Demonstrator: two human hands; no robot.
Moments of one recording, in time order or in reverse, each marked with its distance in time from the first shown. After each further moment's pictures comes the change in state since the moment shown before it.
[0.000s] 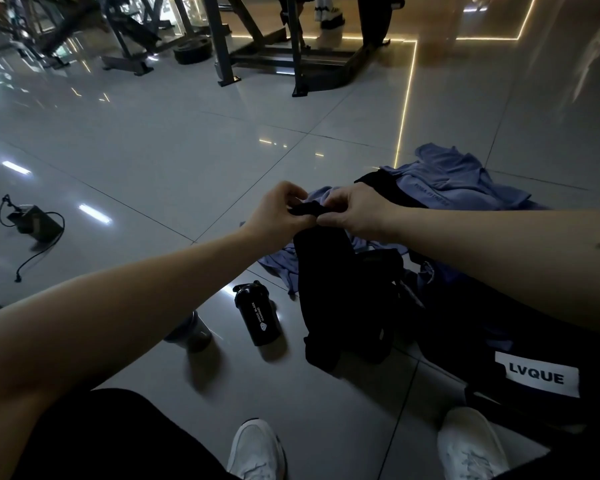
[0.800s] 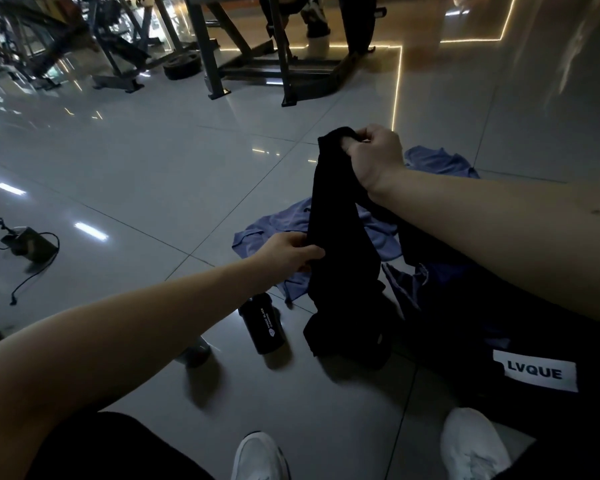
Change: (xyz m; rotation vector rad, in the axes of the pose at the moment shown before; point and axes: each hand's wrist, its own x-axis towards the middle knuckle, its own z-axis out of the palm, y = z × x) left_hand -0.012 -0.023 0.024 -0.348 -0.369 -0.274; right_hand 0.040 -0.017 -0.049 0.400 0.733 0.075
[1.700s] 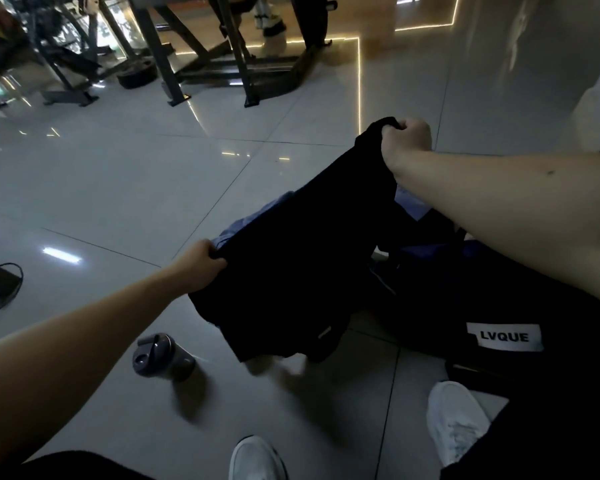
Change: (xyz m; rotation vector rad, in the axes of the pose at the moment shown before) left_hand -0.018 -0.003 -0.062 0.761 0.286 -0.134; right_hand 0.035 0.035 -0.099 -0.174 0.331 0.256
